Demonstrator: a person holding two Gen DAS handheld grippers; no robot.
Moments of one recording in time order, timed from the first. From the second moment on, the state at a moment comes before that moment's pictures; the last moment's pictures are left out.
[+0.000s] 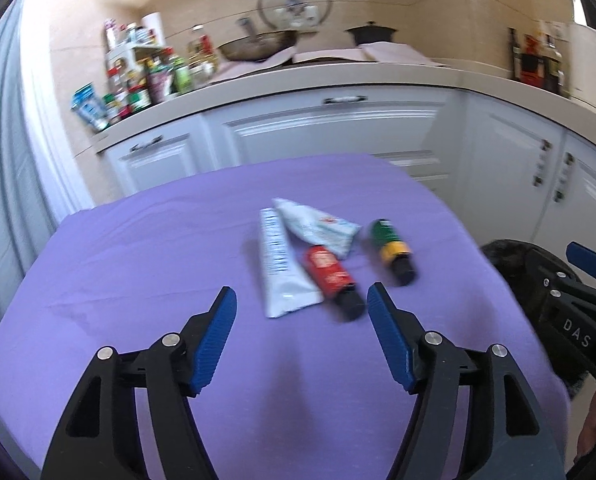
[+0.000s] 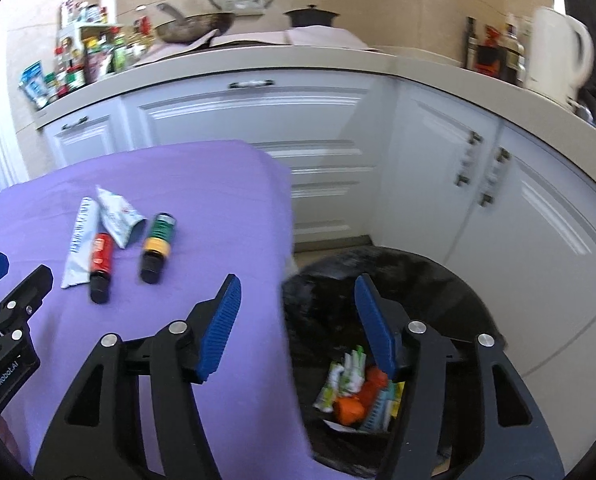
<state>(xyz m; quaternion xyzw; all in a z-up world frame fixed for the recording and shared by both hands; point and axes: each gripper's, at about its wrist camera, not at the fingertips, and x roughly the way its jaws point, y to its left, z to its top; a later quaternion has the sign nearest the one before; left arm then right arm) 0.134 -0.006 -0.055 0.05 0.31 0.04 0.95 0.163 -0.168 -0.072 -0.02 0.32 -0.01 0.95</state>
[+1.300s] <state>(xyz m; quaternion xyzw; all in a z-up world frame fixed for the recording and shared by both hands) 0.159 0.058 -0.067 0.01 0.34 0.10 0.94 0.232 -0.091 -0.092 -0.05 0.39 0.06 0.92</state>
